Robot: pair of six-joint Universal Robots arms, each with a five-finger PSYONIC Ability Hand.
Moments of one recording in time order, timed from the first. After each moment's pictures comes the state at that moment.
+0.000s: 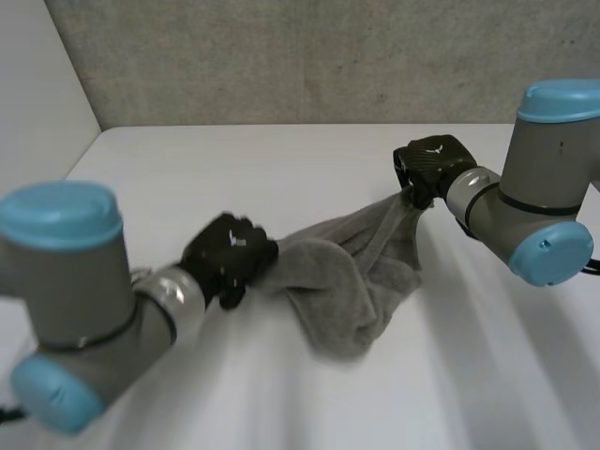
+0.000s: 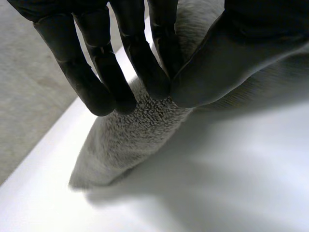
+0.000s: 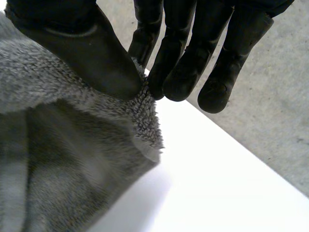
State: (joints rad) left arm 4.17 -1.92 -1.61 3.16 -1.39 3.69; right arm 1.95 -0.89 1.00 0.16 1.42 2.79; left_hand 1.41 1.51 1.54 1.51 1.47; right_hand 1.31 1.29 1.33 1.34 1.16
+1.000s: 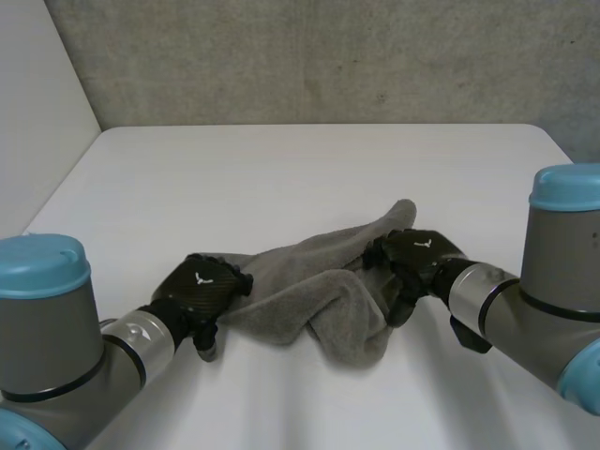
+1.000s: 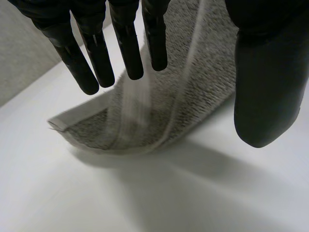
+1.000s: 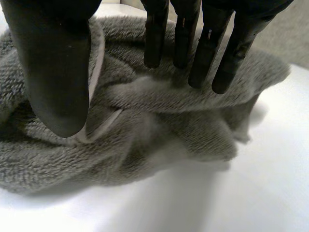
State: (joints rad) left arm 4.27 -1.86 -1.86 3.25 -1.37 3.58; right arm 1.99 -1.19 1.57 0.13 1.33 2.98; left_hand 0.54 0.53 0.53 0.54 0.51; right_hand 0.48 0.47 0.47 0.47 0.27
